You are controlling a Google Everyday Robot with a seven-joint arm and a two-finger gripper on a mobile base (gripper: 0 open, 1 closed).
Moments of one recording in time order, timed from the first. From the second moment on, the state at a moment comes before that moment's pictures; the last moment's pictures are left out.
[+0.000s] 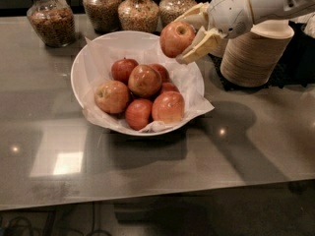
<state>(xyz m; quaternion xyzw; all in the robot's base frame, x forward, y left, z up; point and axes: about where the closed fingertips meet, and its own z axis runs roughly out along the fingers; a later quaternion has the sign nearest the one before) 0.594 -0.068 0.990 -0.69 0.51 0.22 0.46</state>
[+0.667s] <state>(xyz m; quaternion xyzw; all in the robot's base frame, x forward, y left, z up) 0.544 -0.037 1.050 -0.70 0.45 0.31 0.46</state>
